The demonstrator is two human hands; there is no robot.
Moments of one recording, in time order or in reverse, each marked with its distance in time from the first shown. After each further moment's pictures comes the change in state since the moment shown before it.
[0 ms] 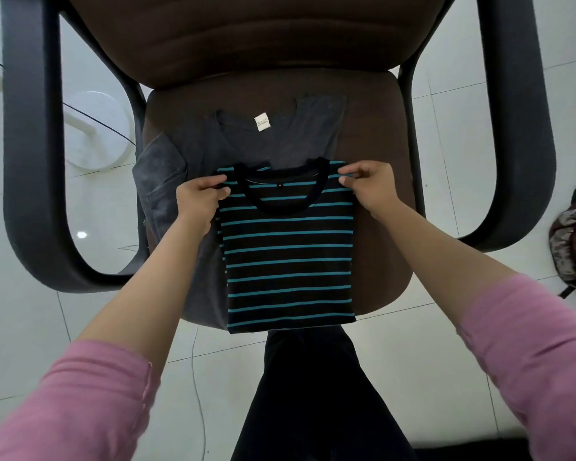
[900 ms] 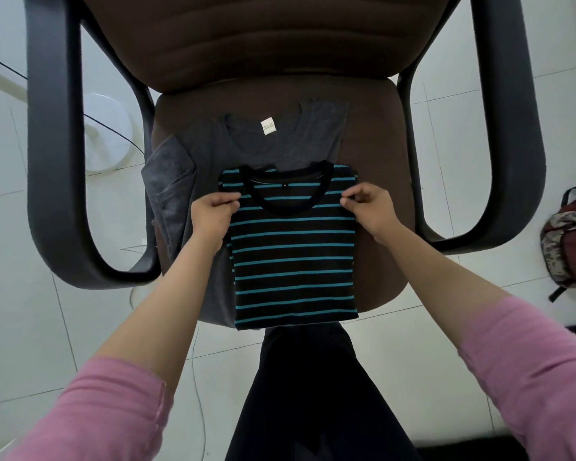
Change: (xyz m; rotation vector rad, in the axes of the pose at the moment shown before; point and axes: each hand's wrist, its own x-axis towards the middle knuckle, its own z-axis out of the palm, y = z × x) left_hand -0.027 -0.015 -0.002 0.019 -0.022 0.007; right_hand -0.034 0.016 0.004 0.013 -0.050 0.065
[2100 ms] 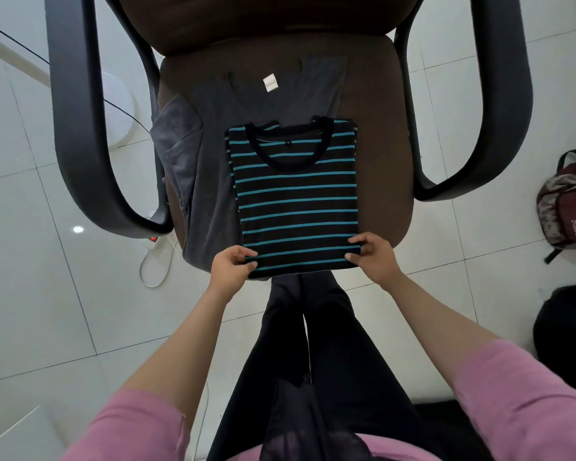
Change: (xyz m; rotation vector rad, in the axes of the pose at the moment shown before) left_hand -0.115 -0.134 -0.046 0.227 -0.222 -0.028; right_hand -0.153 0.109 0.010 -0.112 -0.088 0.103
